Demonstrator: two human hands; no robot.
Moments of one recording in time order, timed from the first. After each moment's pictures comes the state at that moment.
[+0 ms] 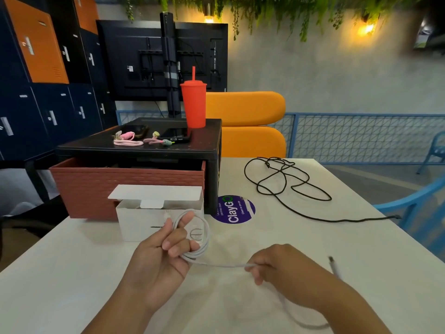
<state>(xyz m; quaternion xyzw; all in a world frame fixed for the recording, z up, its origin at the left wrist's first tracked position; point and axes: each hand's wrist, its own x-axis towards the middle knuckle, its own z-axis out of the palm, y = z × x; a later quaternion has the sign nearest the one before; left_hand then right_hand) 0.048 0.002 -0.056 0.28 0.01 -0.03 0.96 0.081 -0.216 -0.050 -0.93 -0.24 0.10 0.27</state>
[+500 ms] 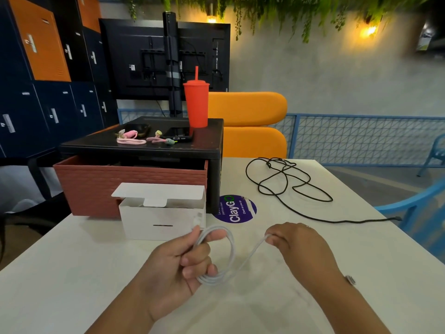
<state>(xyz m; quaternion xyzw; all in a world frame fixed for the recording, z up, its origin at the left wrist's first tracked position) 0.039 -0.010 -0.054 0.38 -0.02 -0.17 0.91 0.100 -0.226 -0.056 -0.95 -0.17 -0.14 0.24</state>
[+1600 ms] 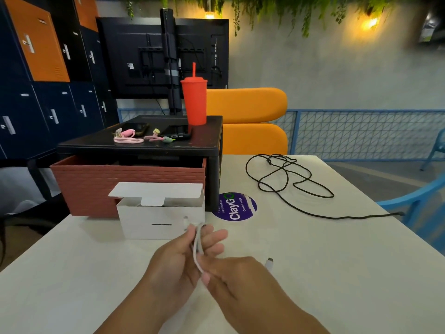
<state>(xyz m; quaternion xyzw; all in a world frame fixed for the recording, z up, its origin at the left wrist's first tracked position) 0.045 -0.027 -0.058 0.44 0.08 -0.05 0.89 0.040 -0.163 -0.052 -0.86 -0.41 -0.07 0.30</state>
